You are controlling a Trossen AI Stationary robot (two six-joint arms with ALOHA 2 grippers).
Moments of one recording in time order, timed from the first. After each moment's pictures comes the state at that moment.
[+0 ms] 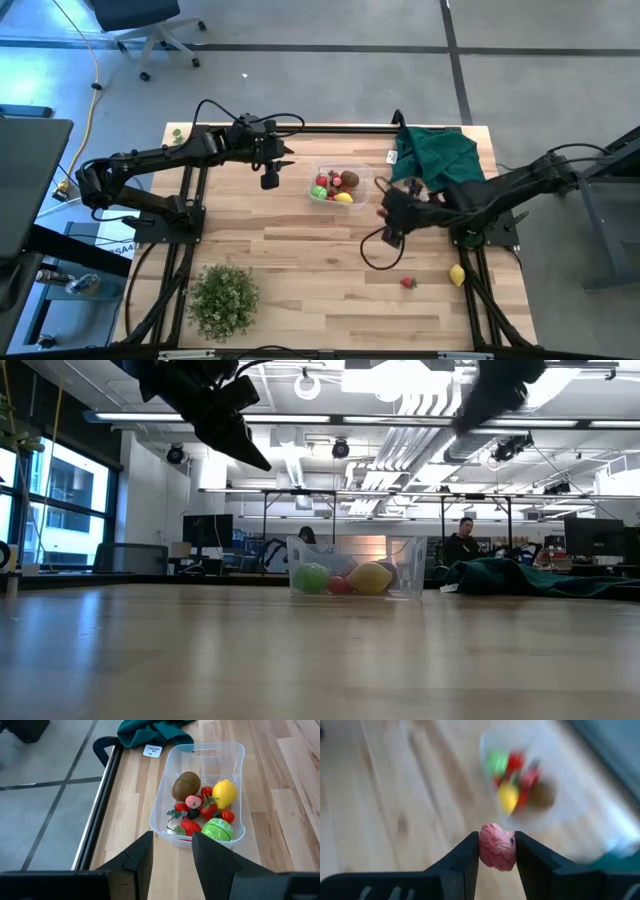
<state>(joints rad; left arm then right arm) 0.58 1.25 0.92 -0.31 0.14 0.44 0.30 1.22 1.07 -0.85 0.48 0.56</state>
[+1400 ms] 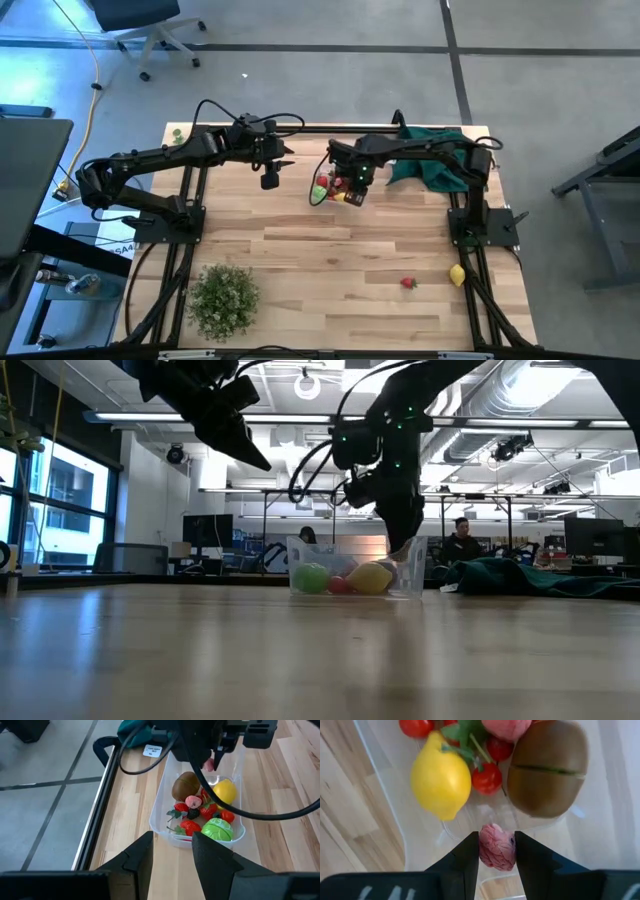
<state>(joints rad) 0.58 1.25 0.92 -0.31 0.14 0.44 -0.32 1.95 1.47 -1.02 -0.06 0.04</state>
